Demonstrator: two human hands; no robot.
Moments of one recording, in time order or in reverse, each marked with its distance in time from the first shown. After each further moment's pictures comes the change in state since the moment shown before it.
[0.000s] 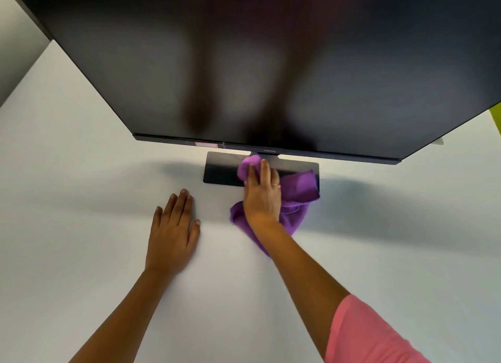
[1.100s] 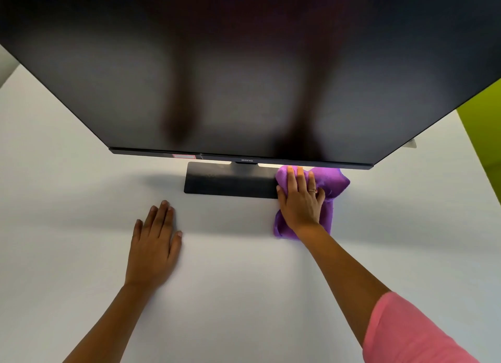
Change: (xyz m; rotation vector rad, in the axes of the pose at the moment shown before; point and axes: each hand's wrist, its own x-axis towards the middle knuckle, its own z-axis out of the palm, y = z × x) left_hand -0.001 0.005 -0.003 -0.032 -0.019 -0.004; right_hand 0.011 0.121 -0.038 -0.183 0.092 0.065
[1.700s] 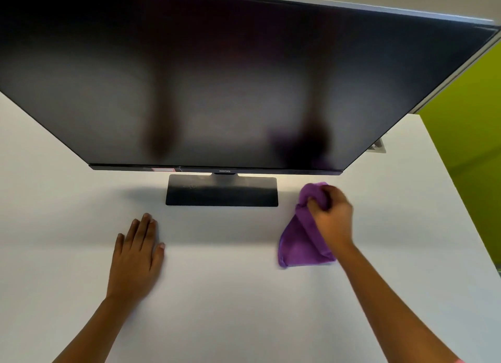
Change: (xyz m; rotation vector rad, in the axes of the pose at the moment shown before) left_hand 0.000 0.004 -0.006 0.029 -0.042 -0.006; right_hand -0.037 0.074 -0.089 0.762 0.246 0.217
